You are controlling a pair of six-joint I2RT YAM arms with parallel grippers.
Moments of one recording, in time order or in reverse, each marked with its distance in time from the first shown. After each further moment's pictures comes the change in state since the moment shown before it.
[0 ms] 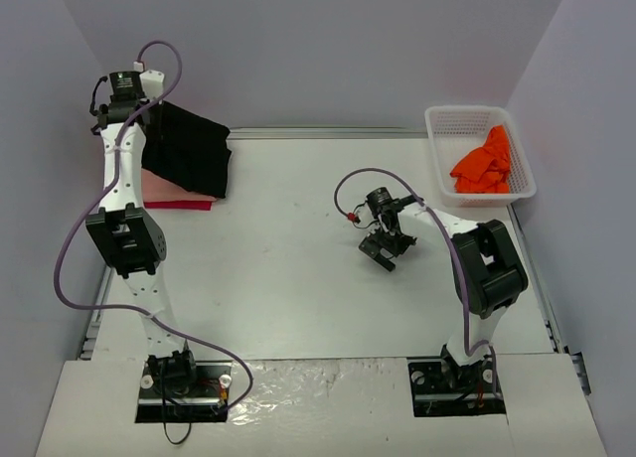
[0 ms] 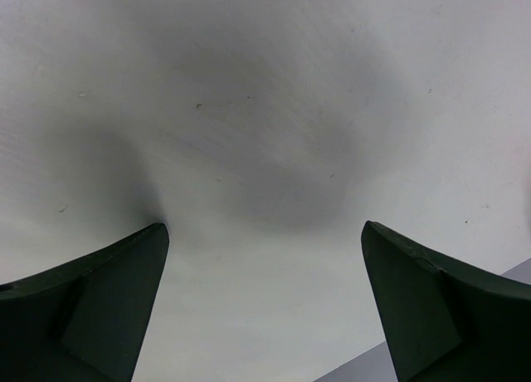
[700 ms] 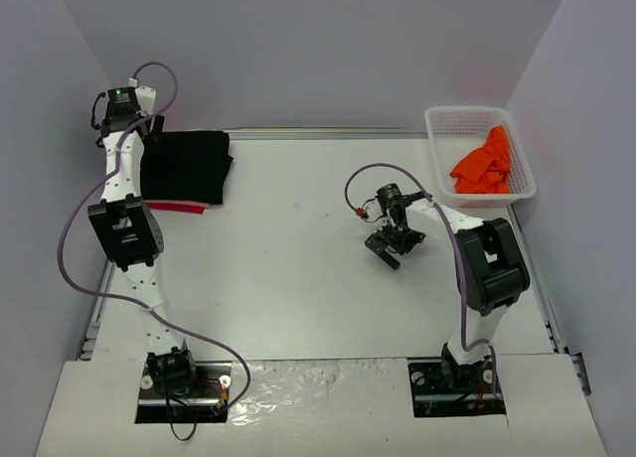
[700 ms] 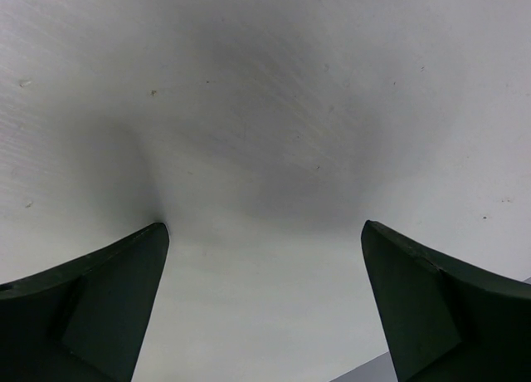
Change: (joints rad) left arm 0.067 0.156 -0.030 0.198 -0.145 0.127; right arm -0.072 0.014 0.017 -0.024 -0.053 0.005
